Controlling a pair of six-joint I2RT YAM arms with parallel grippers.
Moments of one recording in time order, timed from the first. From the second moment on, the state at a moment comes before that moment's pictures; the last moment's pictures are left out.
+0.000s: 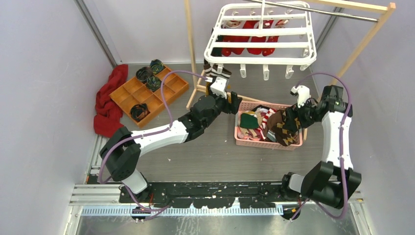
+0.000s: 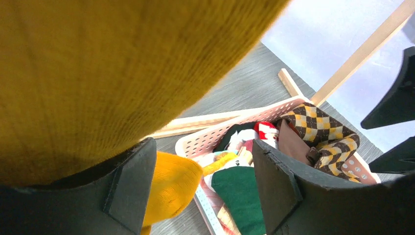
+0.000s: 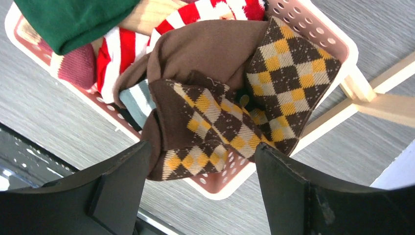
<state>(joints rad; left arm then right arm) -0.92 1.61 1.08 0.50 -0.28 -0.22 -0.38 1.18 1.09 -1.03 -0.56 -0.74</state>
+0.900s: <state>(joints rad) -0.86 1.60 1.08 0.50 -0.16 -0.34 -0.38 1.45 1.17 -1.15 -0.60 -1.13</state>
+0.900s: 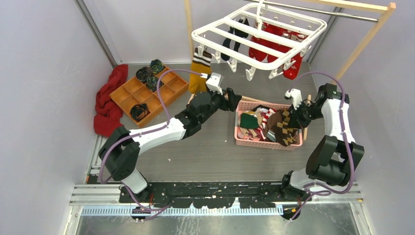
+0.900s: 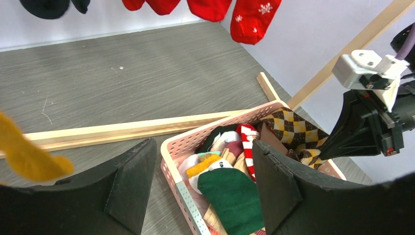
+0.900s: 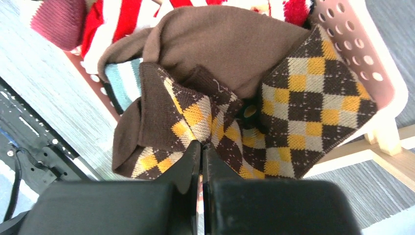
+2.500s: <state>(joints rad) -0.72 1.70 0.98 1.07 0.54 -0.78 -0.09 0.93 0.98 -0.12 -0.88 0.31</state>
